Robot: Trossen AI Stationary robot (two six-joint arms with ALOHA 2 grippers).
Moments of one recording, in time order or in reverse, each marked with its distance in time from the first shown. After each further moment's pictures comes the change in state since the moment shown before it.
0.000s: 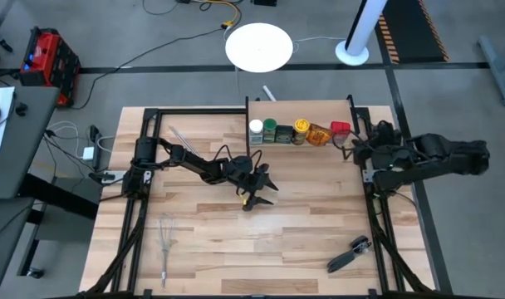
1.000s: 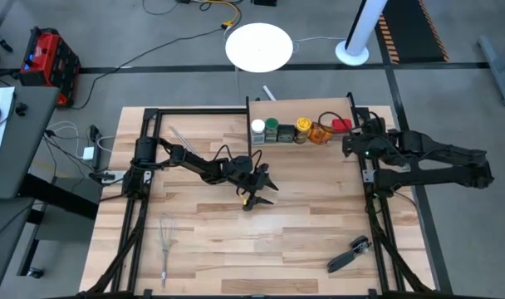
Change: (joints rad) left arm 0.000 0.000 0.000 -0.002 -0.001 0.001; right arm -0.285 0.145 -0.020 0.091 -0.023 -0.020
